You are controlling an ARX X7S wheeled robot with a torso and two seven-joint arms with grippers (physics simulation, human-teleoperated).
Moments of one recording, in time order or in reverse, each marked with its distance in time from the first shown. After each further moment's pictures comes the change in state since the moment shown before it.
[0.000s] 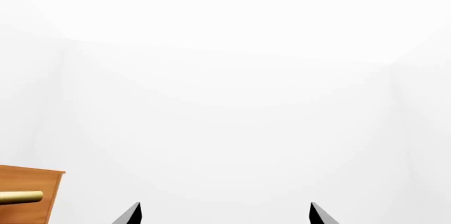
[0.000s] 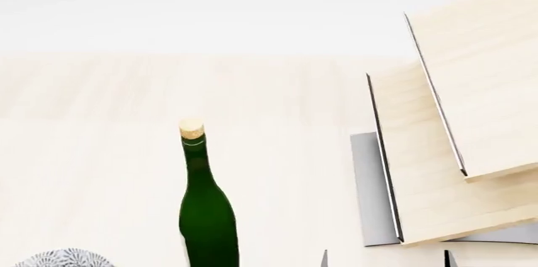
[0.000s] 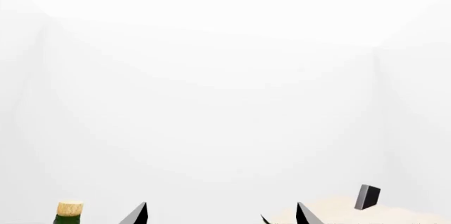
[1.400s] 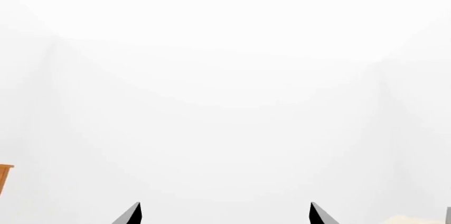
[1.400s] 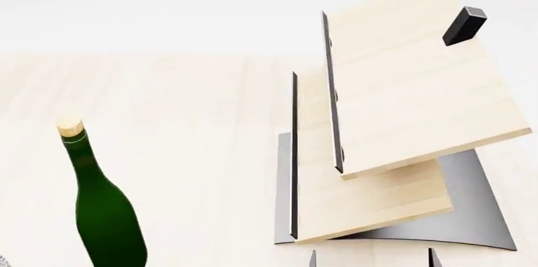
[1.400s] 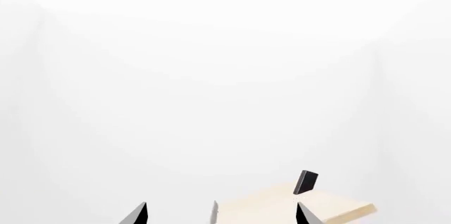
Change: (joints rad) left arm -0.004 -0.029 0.032 -0.009 0.011 0.004 -0.035; right arm 0.024 0.018 -0.043 0.030 -0.004 0.012 0.023
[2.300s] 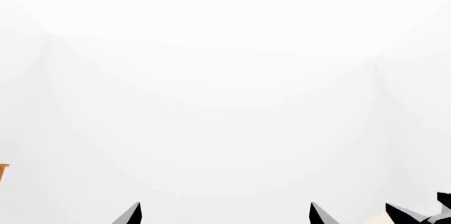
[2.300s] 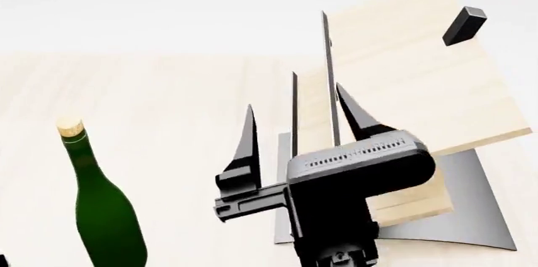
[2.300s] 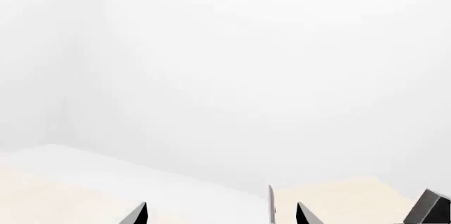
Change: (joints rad) left arm -0.012 -0.016 0.021 0.001 0.012 -0.023 -0.019; right arm 0.681 -0.087 -0.069 0.040 0.196 0.858 -0.246
